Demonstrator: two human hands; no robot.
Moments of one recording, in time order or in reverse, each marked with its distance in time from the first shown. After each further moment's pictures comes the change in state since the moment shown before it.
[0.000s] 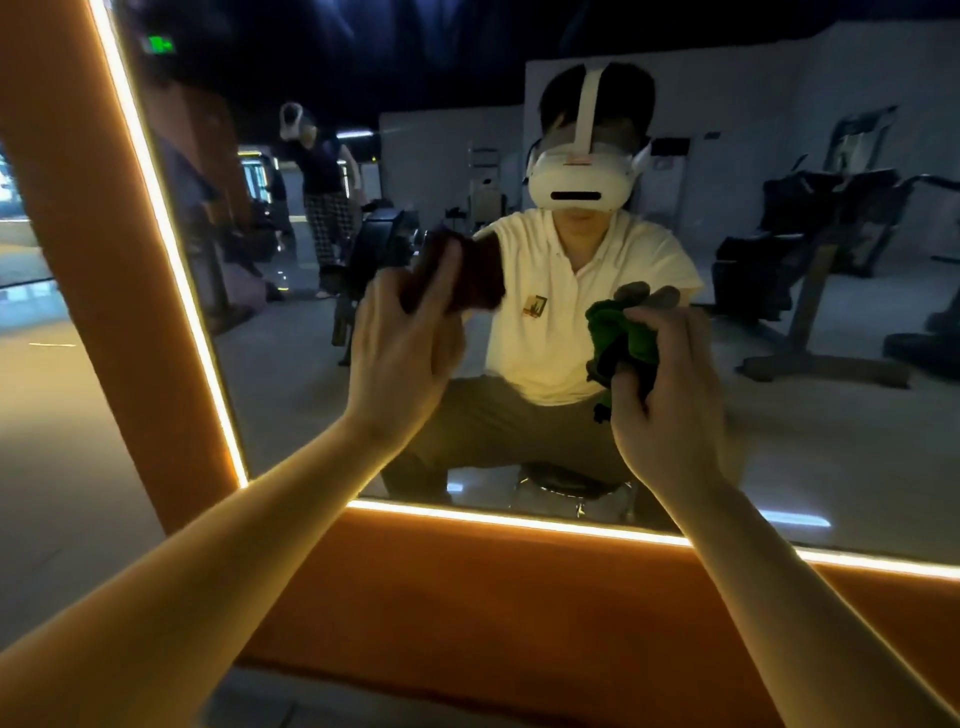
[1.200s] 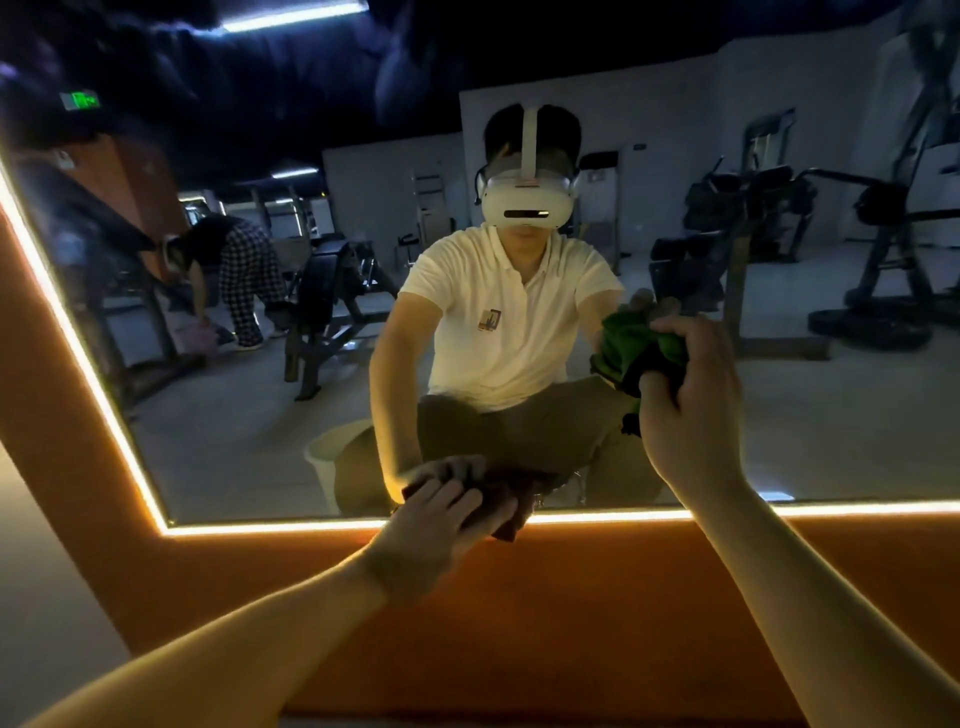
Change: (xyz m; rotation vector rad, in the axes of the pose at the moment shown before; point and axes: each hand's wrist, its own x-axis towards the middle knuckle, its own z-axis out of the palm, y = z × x) left_hand -0.137 0.091 0.055 0.051 -0.540 0.683; right_hand -0.025 0.065 -0.106 -0.024 0.099 0.247
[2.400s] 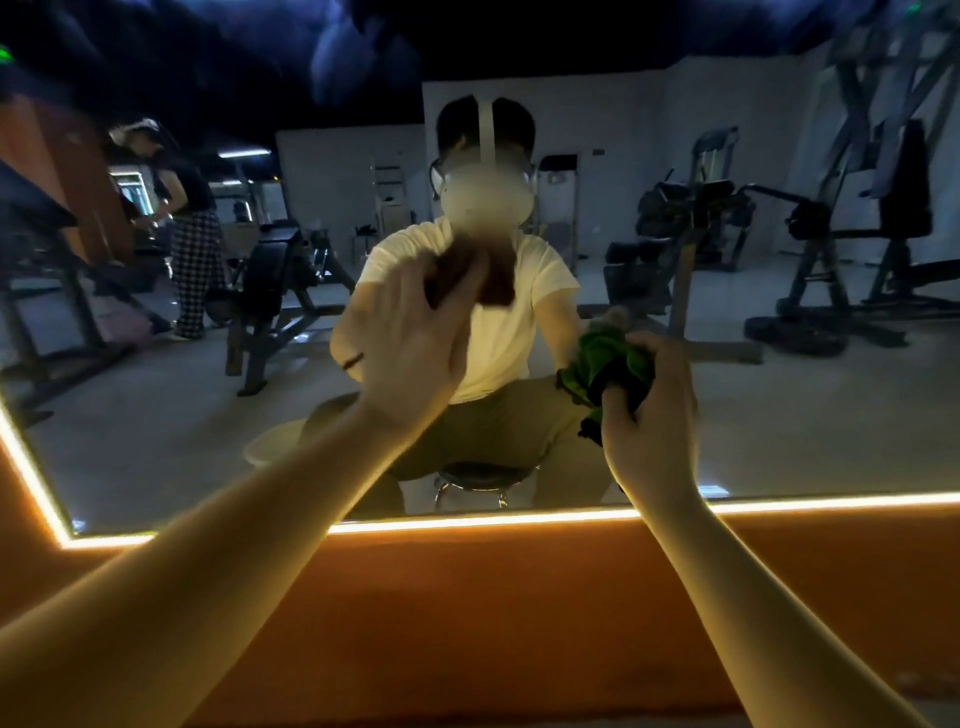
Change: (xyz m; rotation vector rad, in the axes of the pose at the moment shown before) left_hand 0.166 -0.065 -0.091 -0.018 0.589 -0.556; right_hand -0.007 0.029 -0.010 -0.058 0.047 0.019
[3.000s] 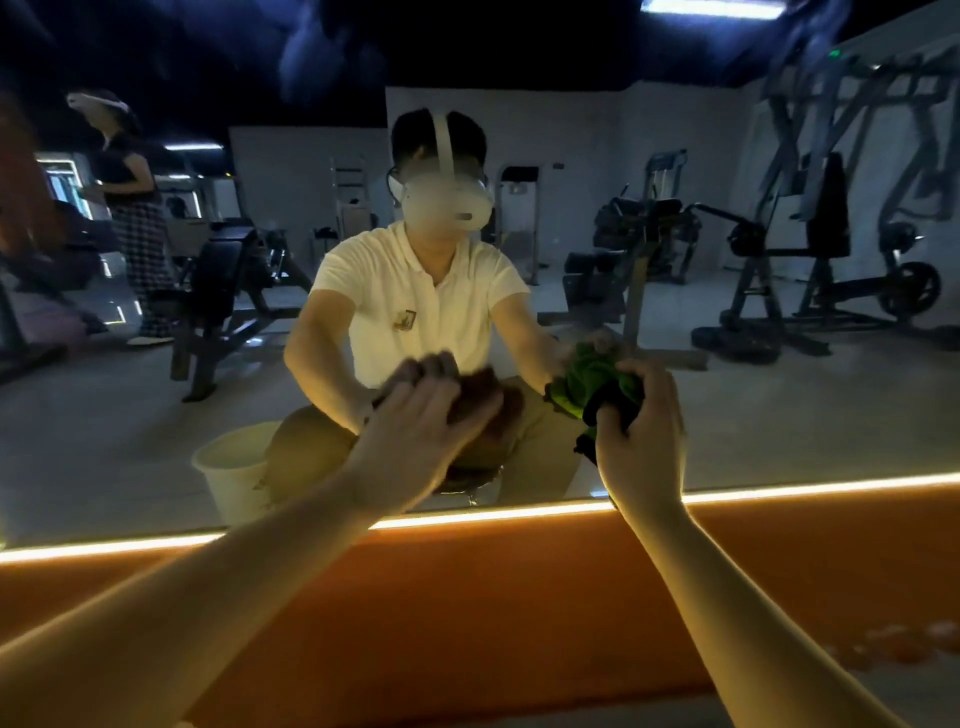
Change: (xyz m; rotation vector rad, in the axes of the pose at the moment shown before) left_hand -0.075 0.024 0.003 0.024 -0.291 0.362; right_hand -0.014 0.022 -0.025 -0.112 0.023 0.079
